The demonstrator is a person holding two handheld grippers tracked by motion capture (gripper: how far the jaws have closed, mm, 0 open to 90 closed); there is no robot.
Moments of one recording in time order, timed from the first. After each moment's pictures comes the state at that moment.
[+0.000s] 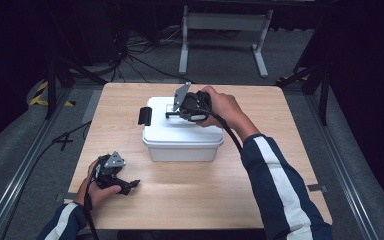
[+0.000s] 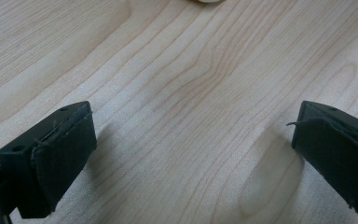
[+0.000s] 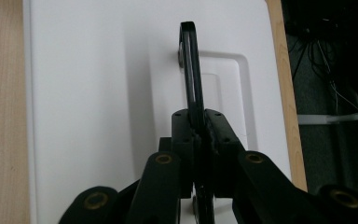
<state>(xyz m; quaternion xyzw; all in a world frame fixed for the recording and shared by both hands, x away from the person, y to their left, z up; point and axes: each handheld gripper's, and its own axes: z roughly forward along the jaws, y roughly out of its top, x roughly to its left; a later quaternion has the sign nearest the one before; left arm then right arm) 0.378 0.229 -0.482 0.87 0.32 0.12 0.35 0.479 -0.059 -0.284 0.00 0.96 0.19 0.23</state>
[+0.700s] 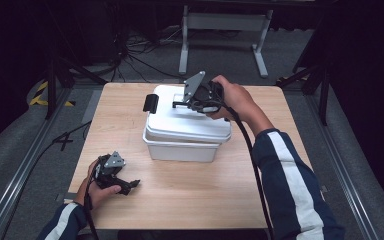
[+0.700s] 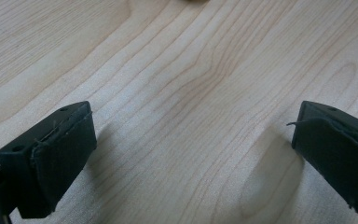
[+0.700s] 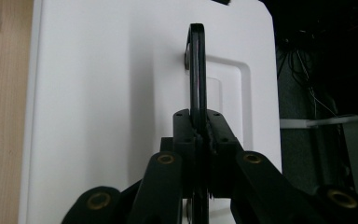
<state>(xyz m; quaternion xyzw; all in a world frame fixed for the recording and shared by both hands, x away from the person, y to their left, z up) 0.378 0.229 -0.482 0.87 0.32 0.12 0.35 0.472 -0.085 -0.245 -0.01 0.94 0.20 0.26</state>
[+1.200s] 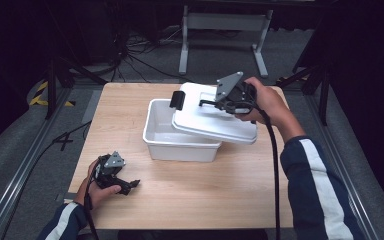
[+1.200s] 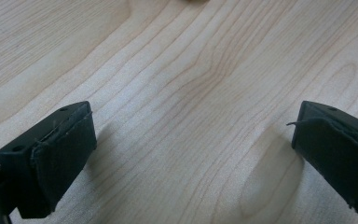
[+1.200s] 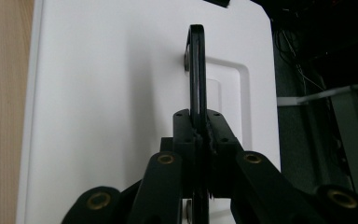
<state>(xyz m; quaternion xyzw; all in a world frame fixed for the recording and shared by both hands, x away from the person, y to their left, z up) 0.378 0.229 -0.482 0.87 0.32 0.12 0.35 0.460 -0.156 -0.239 0.04 0.94 0.21 0.27</state>
